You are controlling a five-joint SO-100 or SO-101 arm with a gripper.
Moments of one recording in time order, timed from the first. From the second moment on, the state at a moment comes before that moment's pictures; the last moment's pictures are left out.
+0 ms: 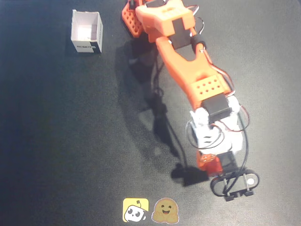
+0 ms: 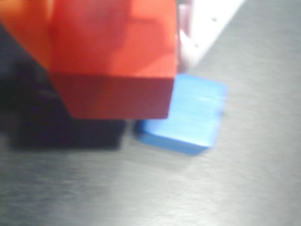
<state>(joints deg) -26.1 52.8 43.9 78.8 99.7</state>
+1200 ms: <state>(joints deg) -29.8 46.1 40.8 77.1 103.5</state>
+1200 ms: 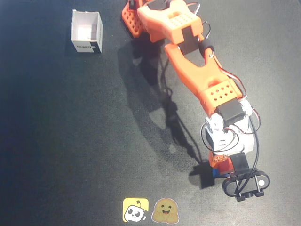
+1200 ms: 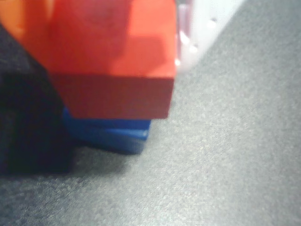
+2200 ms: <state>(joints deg) -28.8 44.2 40.8 76.0 104.8</state>
